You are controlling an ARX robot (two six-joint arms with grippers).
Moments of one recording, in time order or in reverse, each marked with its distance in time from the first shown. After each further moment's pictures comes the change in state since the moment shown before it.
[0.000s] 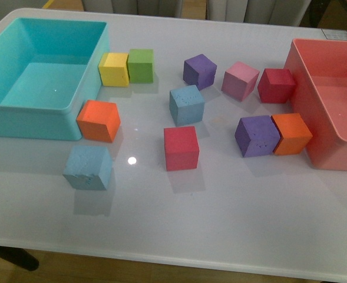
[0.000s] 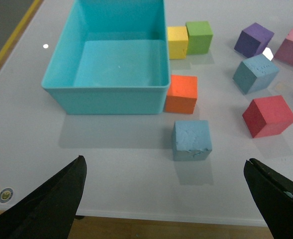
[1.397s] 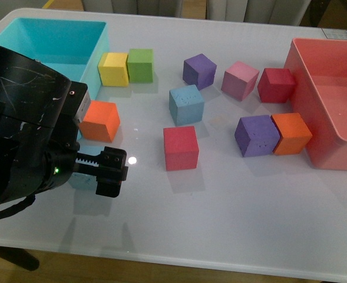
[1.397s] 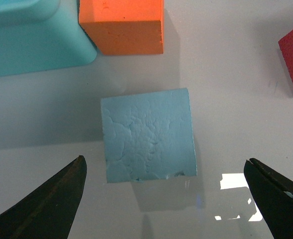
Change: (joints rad) left arm -0.096 1.452 0.513 0.514 0.003 -0.058; right arm 0.000 0.000 0.000 0.000 0.000 0.000
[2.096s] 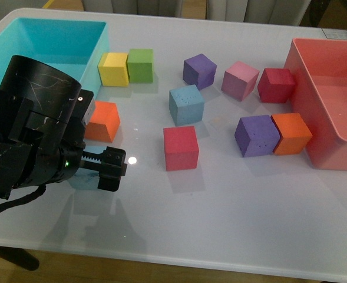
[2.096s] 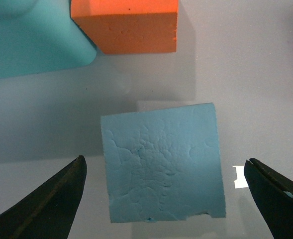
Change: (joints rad) left arm 0.053 0.146 0.116 -0.016 0.015 0.047; right arm 0.000 0.000 0.000 0.000 0.000 0.000
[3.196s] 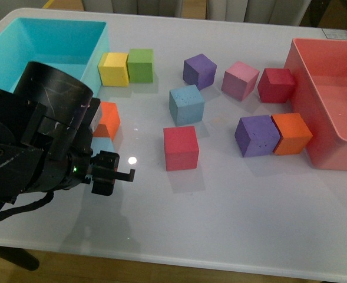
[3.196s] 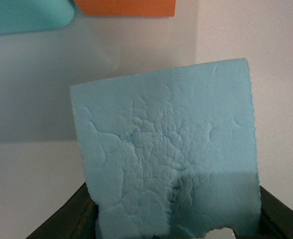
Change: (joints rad) left arm -0.038 -0.009 0.007 -0.062 0.026 -0.058; right arm 0.000 0.000 0.000 0.000 0.000 0.000
